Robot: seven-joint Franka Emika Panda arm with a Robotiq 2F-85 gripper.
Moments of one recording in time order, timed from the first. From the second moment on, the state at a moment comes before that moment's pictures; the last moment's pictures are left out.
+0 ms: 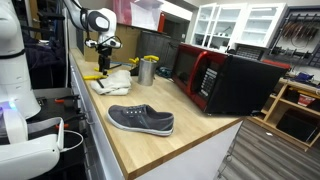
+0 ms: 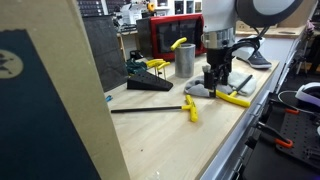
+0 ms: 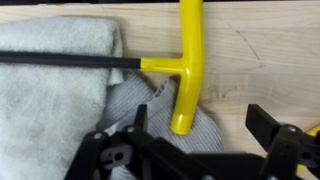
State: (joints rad) arm 0.14 -0.13 0.24 -2.67 -0.04 2.43 0.41
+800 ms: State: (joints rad) arm 0.18 -0.02 0.24 -2.63 0.05 2.43 0.34
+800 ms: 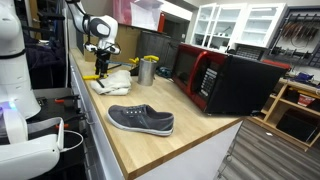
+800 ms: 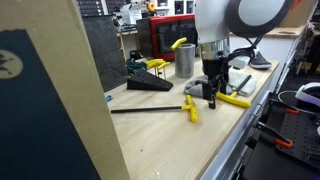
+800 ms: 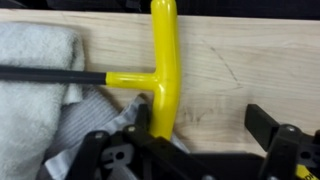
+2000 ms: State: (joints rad) arm 0.19 -0.04 0.21 -2.61 0.20 2.43 0.28
